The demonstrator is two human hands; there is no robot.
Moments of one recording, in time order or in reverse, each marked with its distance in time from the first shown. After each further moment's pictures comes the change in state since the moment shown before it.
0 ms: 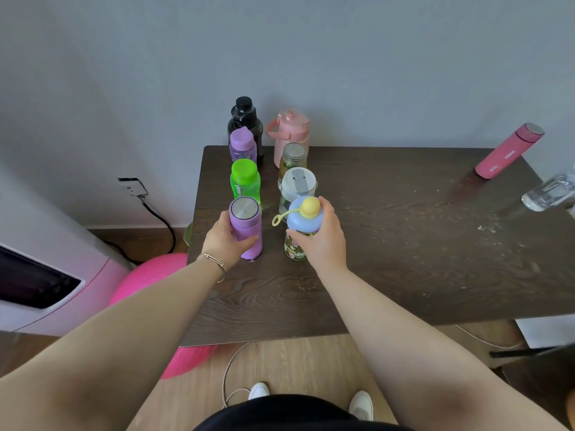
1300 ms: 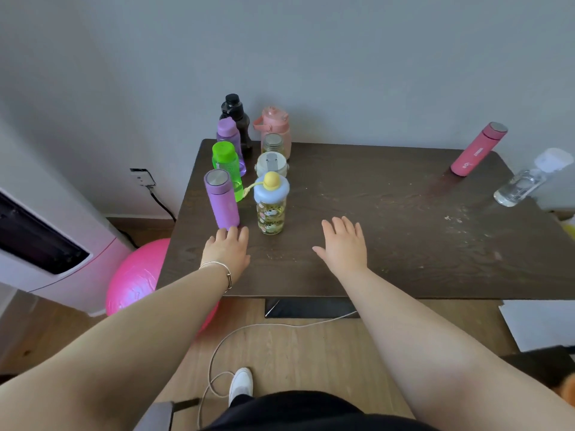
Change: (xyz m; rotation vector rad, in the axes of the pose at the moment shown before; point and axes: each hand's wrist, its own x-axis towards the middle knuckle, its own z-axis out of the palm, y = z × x) left_hand -0.133 0.050 0.062 0.996 -0.075 0.178; right_hand -0.047 0.092 -0.124 -0.944 -0.239 -0.331
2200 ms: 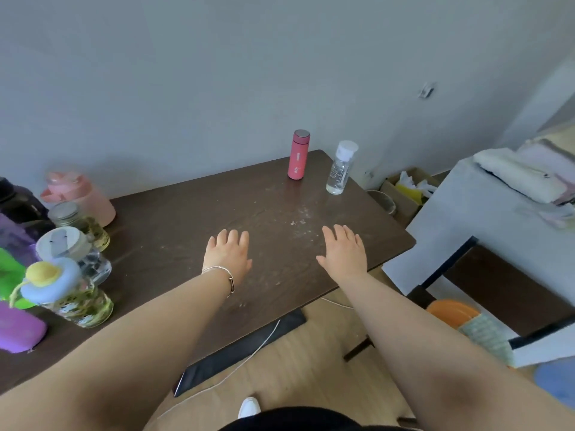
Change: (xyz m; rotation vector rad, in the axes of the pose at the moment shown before) left_hand 0.109 0.353 -0.068 0.024 0.143 0.470; right_hand -0.090 0.329 -0.038 0.013 -0.025 0.545
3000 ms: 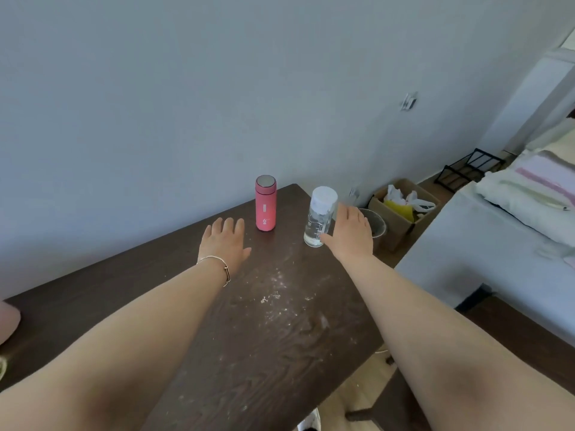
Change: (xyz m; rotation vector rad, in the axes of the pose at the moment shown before) left_hand 0.289 0.052 -0.044 -0.011 0.062 0.082; right_hand 0.265 0.108 -0.031 0.150 0.180 0.203
